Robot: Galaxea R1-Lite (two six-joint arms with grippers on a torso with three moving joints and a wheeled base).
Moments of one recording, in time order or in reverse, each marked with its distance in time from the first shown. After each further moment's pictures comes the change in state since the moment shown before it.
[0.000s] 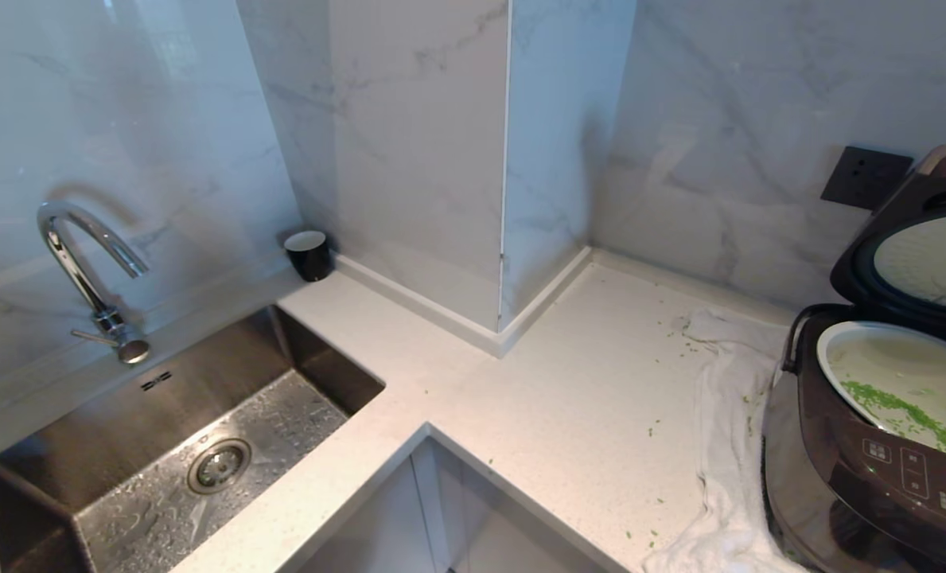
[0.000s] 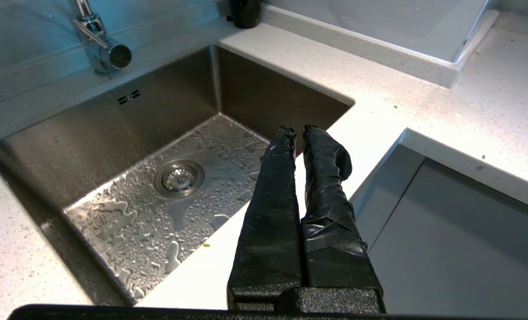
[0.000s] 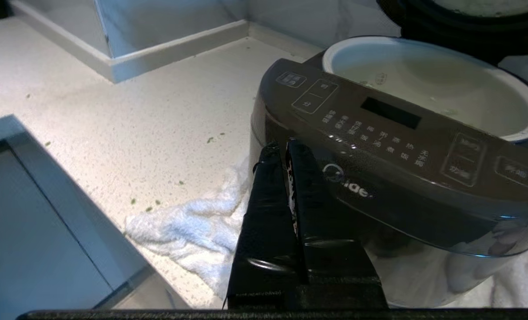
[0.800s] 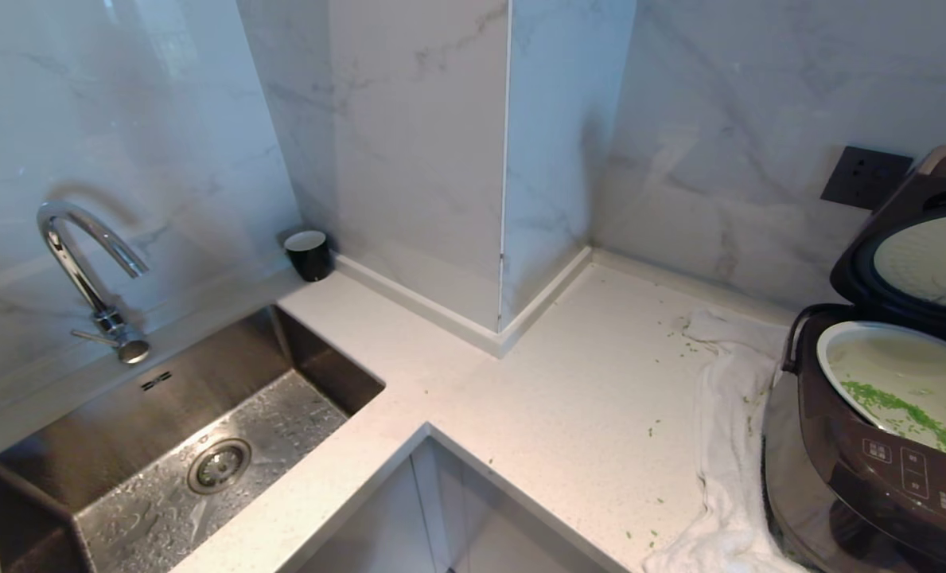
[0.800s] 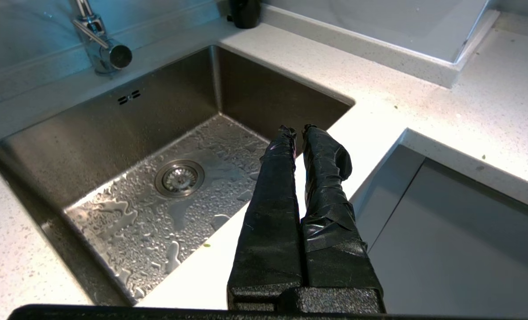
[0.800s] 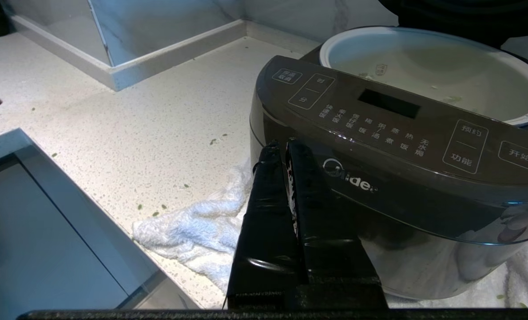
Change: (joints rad) left arm 0.000 0.000 0.000 0.000 0.000 0.000; right arm 0.000 0.000 0.001 0.005 -0.016 0.057
